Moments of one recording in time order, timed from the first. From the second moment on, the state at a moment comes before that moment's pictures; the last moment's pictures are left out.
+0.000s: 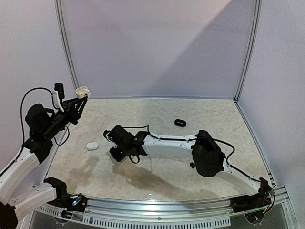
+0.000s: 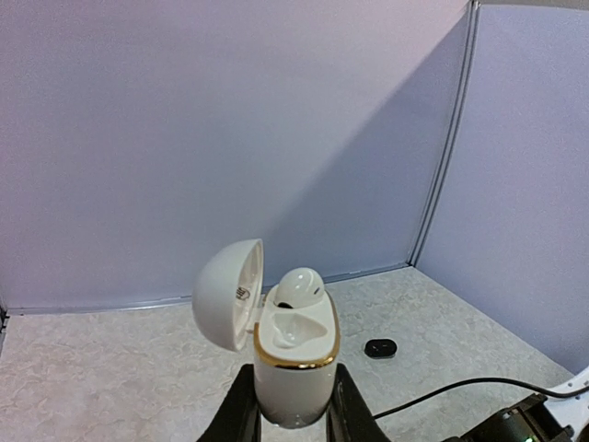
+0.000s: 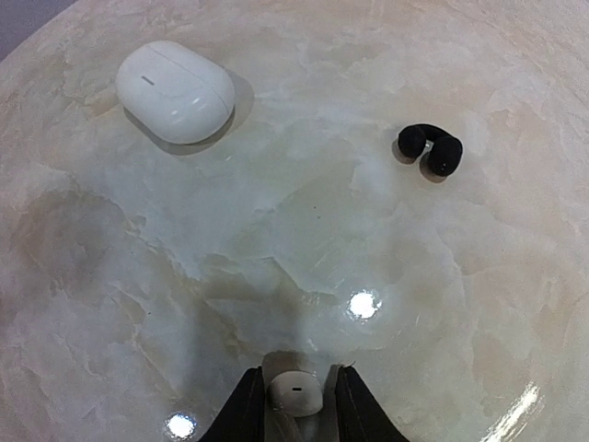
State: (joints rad) left arm -0.20 0.71 0.52 0.29 0.31 -0.24; right arm 1.18 2.72 2.38 -0.47 0.13 0.23
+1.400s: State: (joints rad) left arm -0.20 0.76 0.50 0.35 0.43 -0.22; right arm 1.10 2.01 1.46 -0.61 0.35 0.79
